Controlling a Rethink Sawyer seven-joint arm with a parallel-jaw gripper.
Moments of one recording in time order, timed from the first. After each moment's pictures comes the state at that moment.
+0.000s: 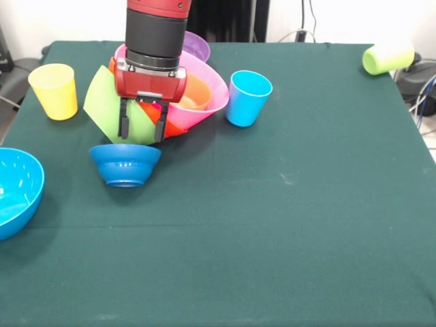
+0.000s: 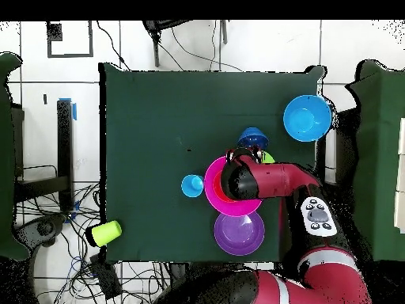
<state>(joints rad) -0.45 -0.51 0.06 1.61 -0.54 0.11 1.72</state>
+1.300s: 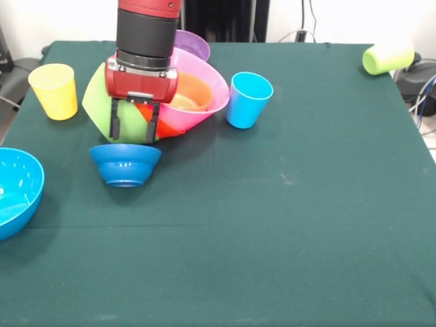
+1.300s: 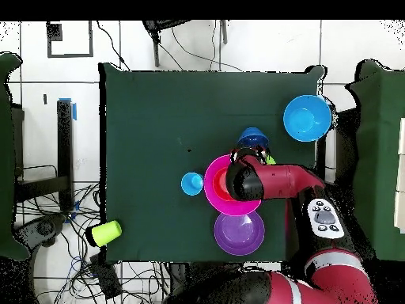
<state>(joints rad) -0.48 -0.51 0.06 1.60 -0.55 0.08 1.72</state>
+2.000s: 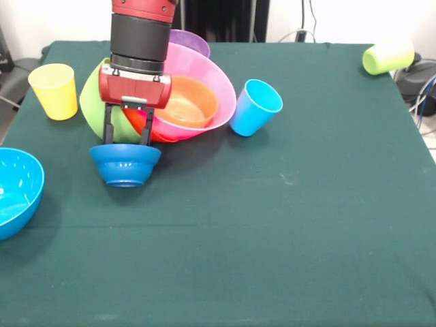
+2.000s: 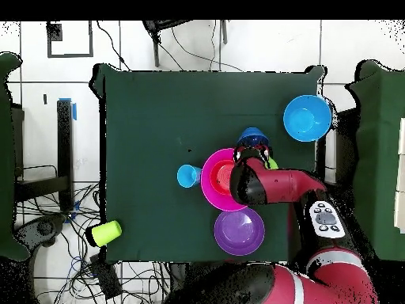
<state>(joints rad) -0.47 -0.48 0.03 1.60 -0.57 -0.07 1.72</state>
